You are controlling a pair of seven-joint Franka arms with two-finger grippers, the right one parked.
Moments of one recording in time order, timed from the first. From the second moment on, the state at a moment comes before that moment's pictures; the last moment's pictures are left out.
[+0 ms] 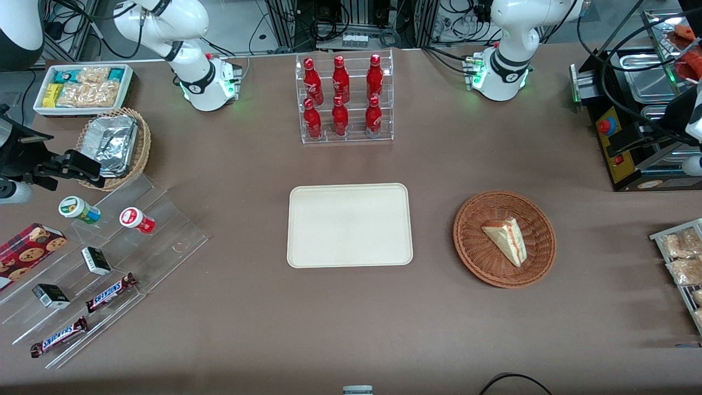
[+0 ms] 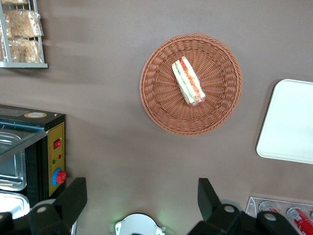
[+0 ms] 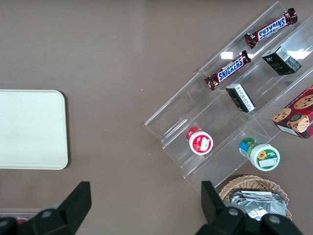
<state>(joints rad) 0.08 0.08 -0.12 -1.38 0.03 1.34 -0.17</state>
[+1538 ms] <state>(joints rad) -0.04 0.24 -0.09 -2.11 0.04 2.42 -0.95</state>
